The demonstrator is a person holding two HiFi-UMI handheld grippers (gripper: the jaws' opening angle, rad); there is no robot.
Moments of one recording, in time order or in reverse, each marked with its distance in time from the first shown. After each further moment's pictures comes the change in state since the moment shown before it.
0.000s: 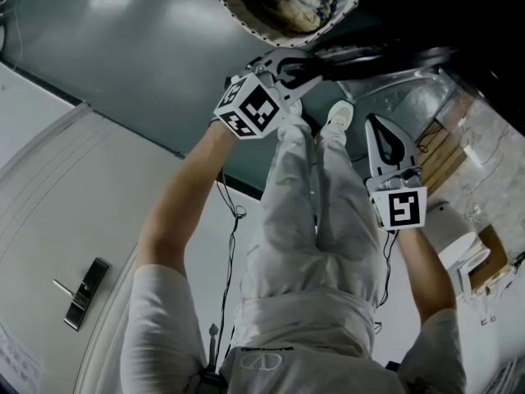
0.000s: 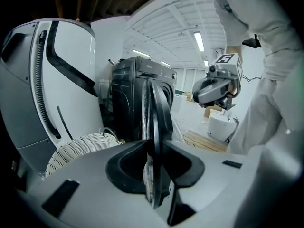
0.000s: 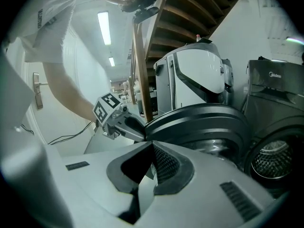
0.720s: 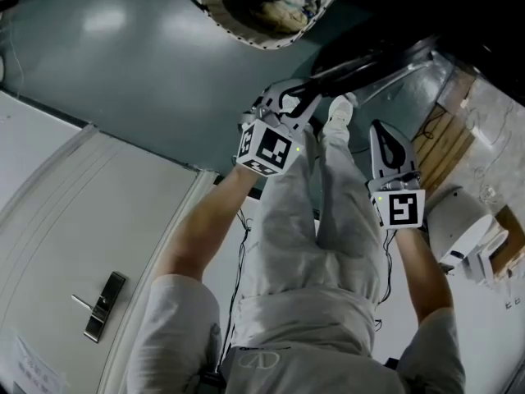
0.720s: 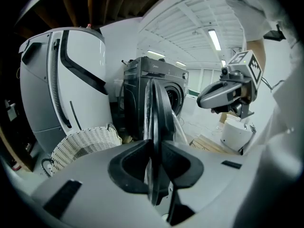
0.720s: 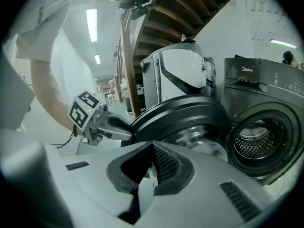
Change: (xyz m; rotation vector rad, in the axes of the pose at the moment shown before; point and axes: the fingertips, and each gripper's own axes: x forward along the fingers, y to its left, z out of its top) left arm 0.005 -0.052 0.005 -0.114 -0.001 0.184; right arm -0.042 -0.009 -0.034 0.083 0.030 -0.159
